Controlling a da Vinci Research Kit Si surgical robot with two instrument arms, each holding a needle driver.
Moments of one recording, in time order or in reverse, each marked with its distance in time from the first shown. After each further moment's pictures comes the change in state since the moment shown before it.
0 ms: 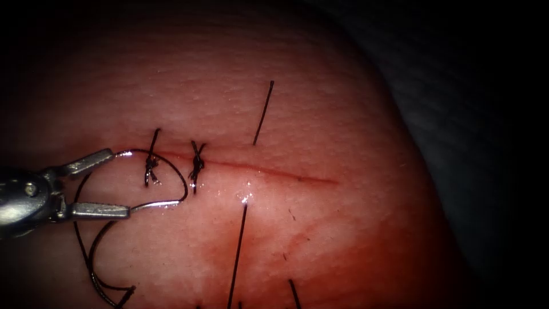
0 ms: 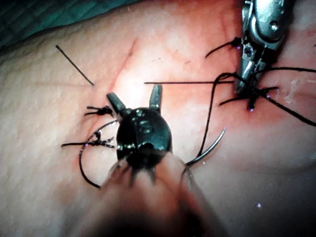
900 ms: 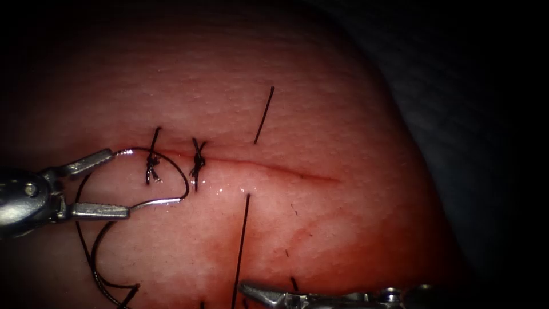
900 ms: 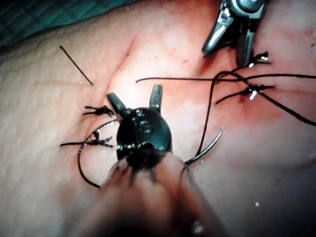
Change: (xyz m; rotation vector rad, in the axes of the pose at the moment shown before) right arm -0.004 0.005 -0.005 -0.103 -0.055 0.052; left arm 0.000 0.000 0.000 -0.001 0.000 0.001
